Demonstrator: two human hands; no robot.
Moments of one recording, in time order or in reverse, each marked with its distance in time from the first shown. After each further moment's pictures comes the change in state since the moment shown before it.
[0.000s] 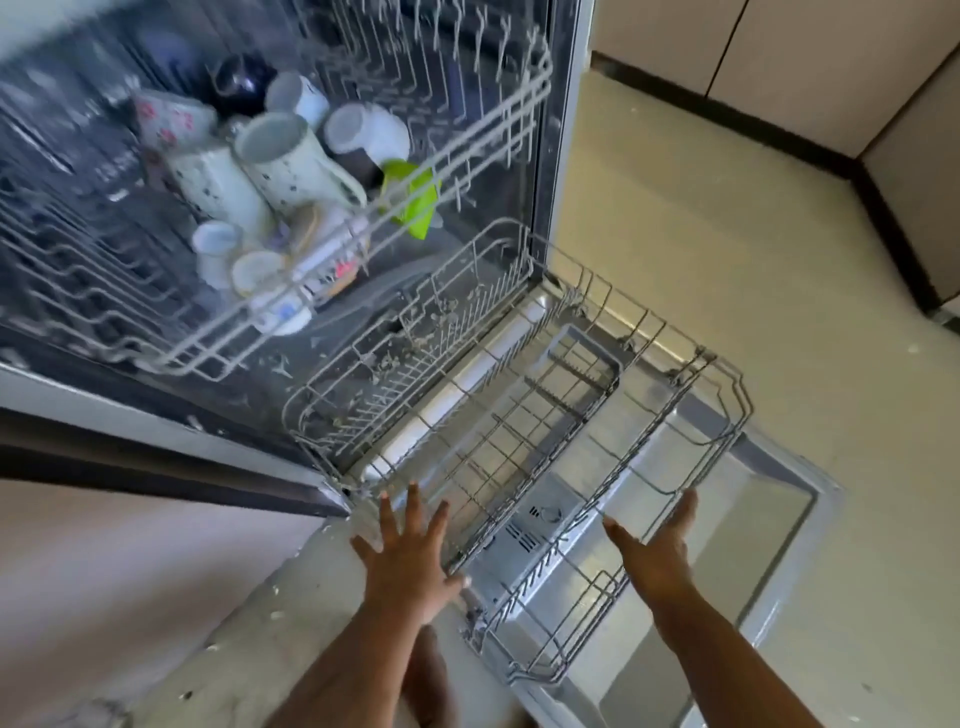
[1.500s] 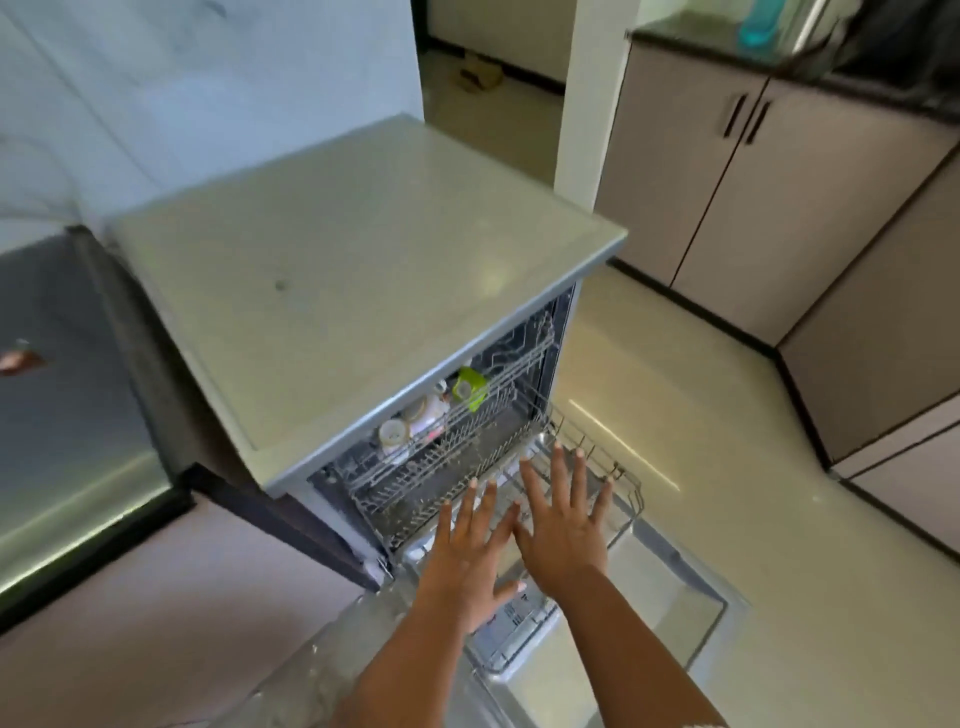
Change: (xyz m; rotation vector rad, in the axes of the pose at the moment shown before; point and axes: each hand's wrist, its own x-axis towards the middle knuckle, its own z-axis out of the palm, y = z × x) left_hand -0.202 0.024 -0.230 0.122 0.411 0.318; right_hand -0.189 -0.245 -0.039 -1.154 0.161 -0.764
